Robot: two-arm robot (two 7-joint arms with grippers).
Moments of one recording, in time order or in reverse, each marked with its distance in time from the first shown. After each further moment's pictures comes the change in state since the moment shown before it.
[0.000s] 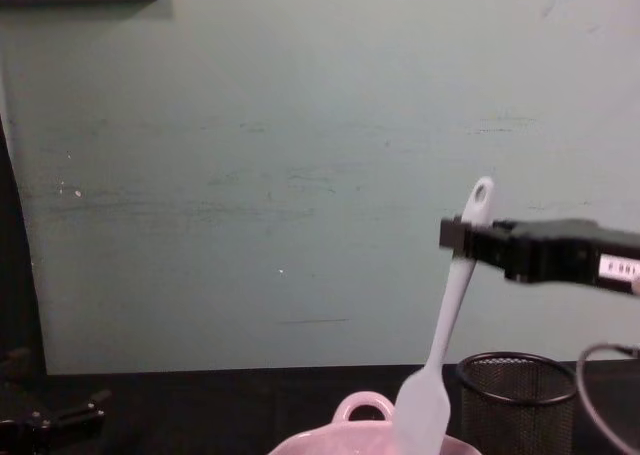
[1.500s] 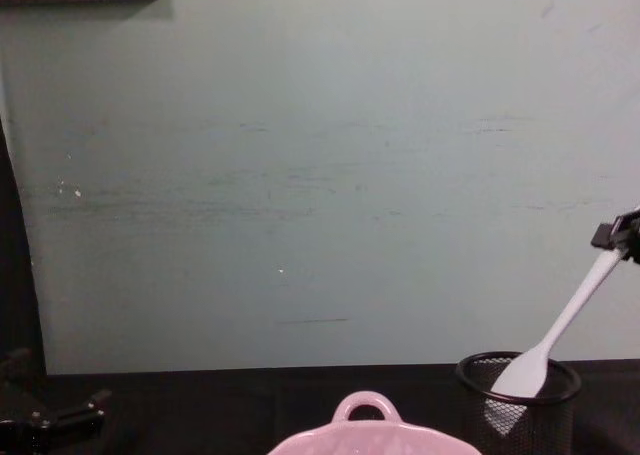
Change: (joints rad) left arm 0.000 0.000 0.000 0.000 0.000 0.000 0.000; right arm 0.010 -0.105 0.217 0.076 0.447 0.254 -0.396
